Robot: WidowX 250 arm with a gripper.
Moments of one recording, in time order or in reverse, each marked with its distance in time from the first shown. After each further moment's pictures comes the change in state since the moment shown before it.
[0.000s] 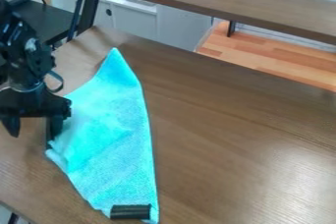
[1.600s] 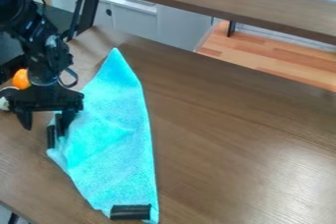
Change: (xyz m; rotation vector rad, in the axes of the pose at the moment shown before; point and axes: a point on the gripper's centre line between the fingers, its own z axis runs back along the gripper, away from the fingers) arm 0.015 -0.018 -0.007 0.024 0.005 0.048
